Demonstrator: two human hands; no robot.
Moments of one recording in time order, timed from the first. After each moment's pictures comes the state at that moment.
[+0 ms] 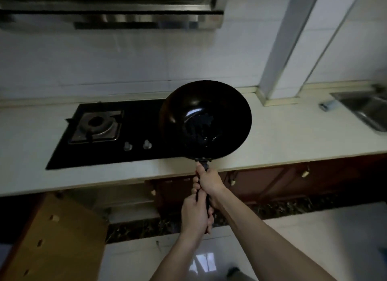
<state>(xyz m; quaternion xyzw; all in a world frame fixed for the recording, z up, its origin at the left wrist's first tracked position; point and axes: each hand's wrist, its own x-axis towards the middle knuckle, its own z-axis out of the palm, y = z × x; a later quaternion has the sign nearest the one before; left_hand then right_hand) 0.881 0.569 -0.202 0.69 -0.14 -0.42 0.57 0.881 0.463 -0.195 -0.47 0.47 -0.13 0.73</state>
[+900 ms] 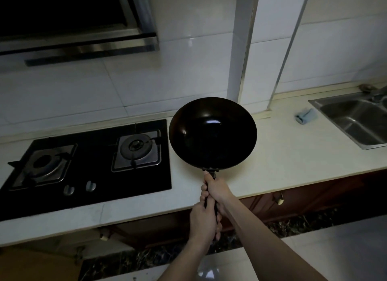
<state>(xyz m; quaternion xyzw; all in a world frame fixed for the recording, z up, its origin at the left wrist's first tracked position) 0.771 0.301 -0.205 0.71 -0.14 -0.44 0.53 0.767 0.194 -0.221 -0.40 0.48 -0.14 0.77</state>
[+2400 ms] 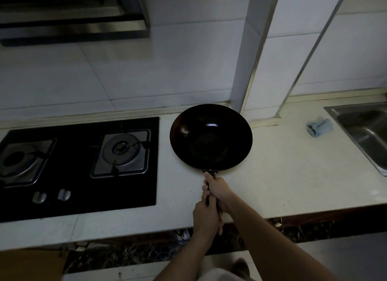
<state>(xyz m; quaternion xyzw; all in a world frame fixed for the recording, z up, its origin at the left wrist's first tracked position) 0.796 0.172 -0.257 0.74 -0.09 -0.42 0.52 0.801 0.067 -0.271 -0.37 0.50 -0.07 0.77</state>
